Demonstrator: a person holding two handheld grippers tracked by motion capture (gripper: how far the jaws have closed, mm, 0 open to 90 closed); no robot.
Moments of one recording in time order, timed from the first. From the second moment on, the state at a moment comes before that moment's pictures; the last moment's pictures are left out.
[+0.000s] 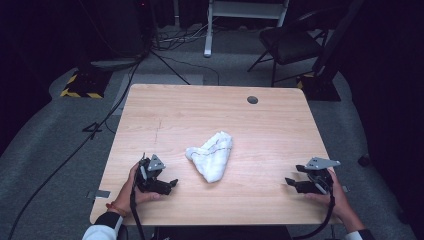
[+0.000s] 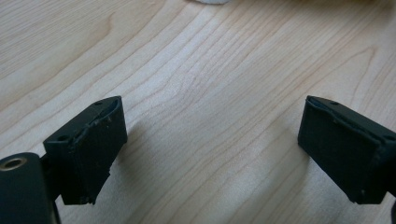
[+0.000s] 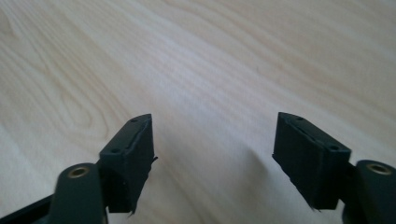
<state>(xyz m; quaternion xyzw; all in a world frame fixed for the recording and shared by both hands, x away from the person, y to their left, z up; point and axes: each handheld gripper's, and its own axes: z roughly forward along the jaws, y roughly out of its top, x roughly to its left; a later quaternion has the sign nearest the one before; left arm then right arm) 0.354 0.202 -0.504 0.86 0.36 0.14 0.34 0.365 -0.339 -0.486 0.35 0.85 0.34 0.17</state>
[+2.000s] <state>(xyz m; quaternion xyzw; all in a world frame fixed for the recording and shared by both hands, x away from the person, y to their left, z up) 0.345 0.059 -0.461 0.91 0.10 0.06 0.40 0.426 -0.177 -0.439 0.25 0.87 0.40 0.14</state>
